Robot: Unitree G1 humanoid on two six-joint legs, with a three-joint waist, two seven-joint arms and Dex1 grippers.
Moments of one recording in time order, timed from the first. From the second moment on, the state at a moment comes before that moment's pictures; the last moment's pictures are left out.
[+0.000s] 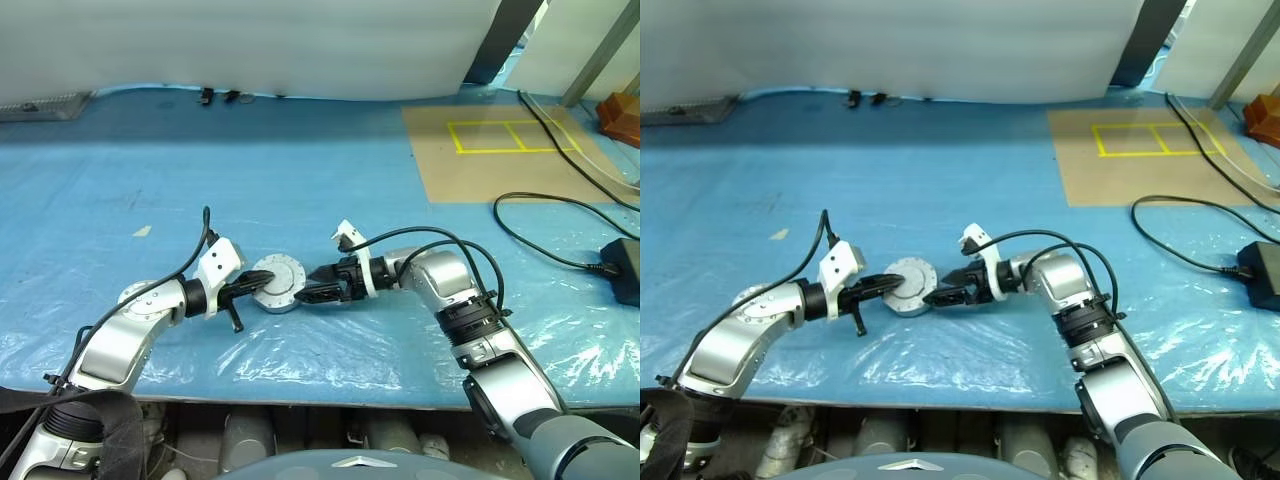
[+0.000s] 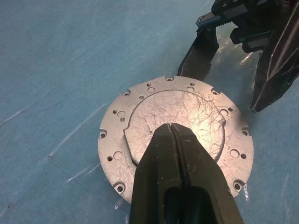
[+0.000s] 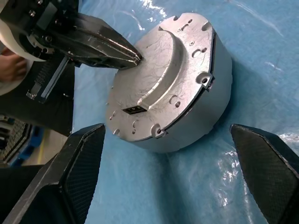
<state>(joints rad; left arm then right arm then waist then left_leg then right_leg) -0.12 0.62 -0.09 -0.25 -0.29 0.40 -0.84 -0.63 -0.27 0.25 0.23 0.33 1.02 1.05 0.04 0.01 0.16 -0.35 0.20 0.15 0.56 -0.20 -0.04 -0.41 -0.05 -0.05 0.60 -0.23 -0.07</state>
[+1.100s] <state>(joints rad) -0.12 0.62 -0.07 -0.26 -0.28 0.40 -0.83 -0.64 -0.05 -0.11 0.30 0.55 1.45 0.72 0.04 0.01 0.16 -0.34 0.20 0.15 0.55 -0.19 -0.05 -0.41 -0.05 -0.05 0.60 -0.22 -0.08</state>
